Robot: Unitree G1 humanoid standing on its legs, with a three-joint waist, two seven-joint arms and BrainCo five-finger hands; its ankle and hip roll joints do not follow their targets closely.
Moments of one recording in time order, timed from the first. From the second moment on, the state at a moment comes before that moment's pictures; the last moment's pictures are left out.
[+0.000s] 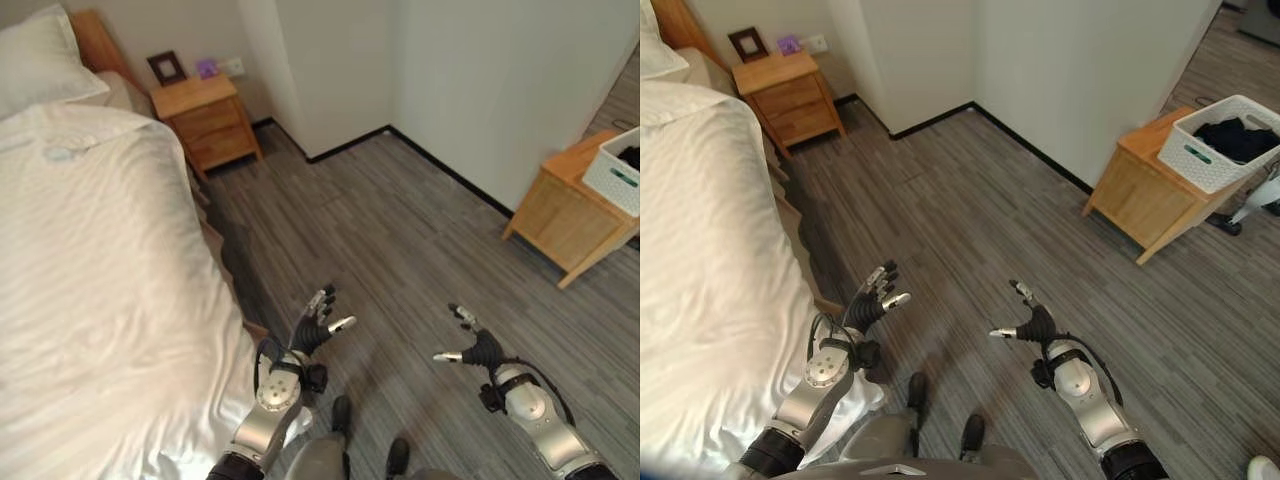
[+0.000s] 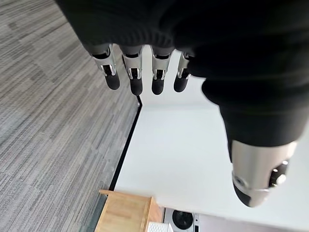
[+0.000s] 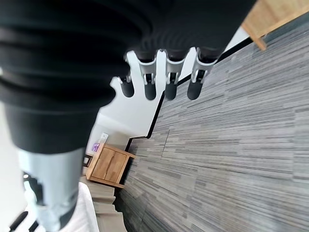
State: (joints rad) left arm -0.03 0.24 -0.36 0.24 -0.27 -0.17 0.11; right arm 0.03 -0.47 0.29 0.22 -0.11 -0.14 -0.10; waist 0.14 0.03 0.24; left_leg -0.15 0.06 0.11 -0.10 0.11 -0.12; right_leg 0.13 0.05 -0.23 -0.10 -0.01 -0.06
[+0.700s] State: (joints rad) left arm -0.03 0.35 -0.29 0.19 -0.26 -0.16 0.13; right arm 0.00 -0.38 0.32 0.14 -0.11 -0.13 -0.09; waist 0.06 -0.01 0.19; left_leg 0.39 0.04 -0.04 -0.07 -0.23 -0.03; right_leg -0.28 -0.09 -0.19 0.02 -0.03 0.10
